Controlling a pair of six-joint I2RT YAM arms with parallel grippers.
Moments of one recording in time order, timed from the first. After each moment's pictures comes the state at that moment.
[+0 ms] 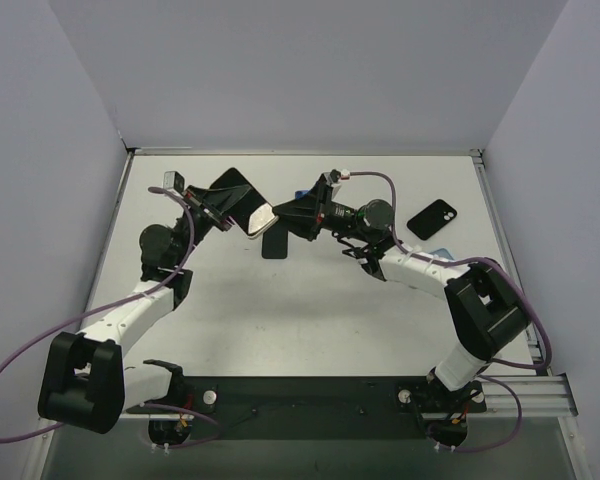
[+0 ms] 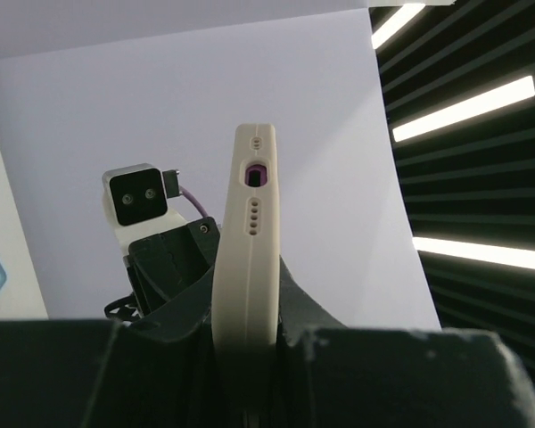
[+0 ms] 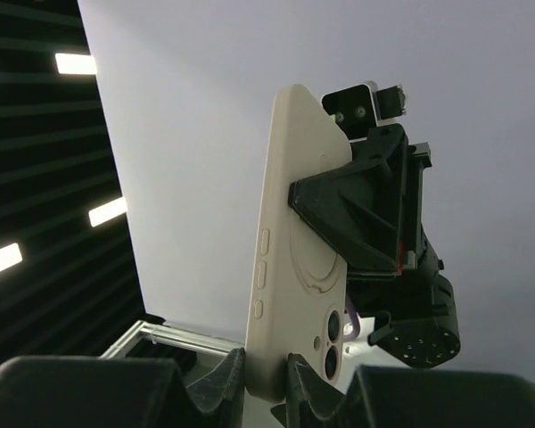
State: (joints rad) left arm -0.26 1.20 0.59 1.02 0.45 -1.78; right arm 0.61 1.64 0.89 1.15 -0.72 1.94
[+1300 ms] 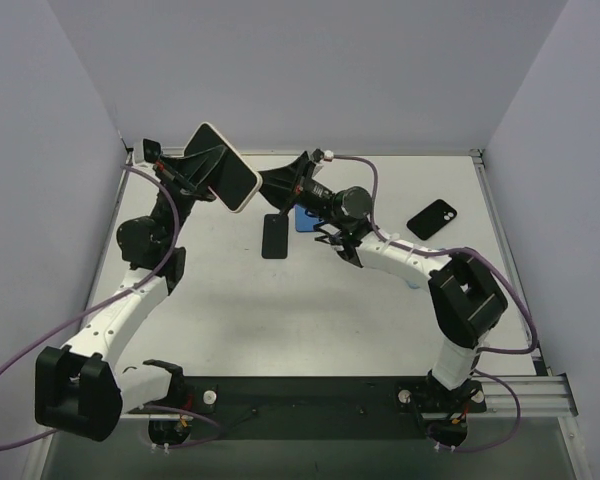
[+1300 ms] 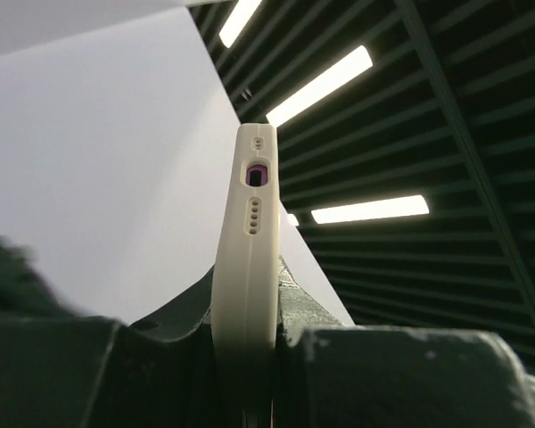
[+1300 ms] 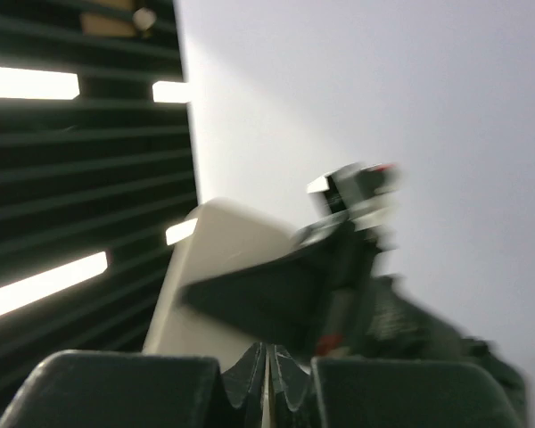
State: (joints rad) left arm -0.25 1.18 0.81 1.13 0.33 -1.93; right arm 0.72 1.73 1.17 1.21 -0.46 2.03
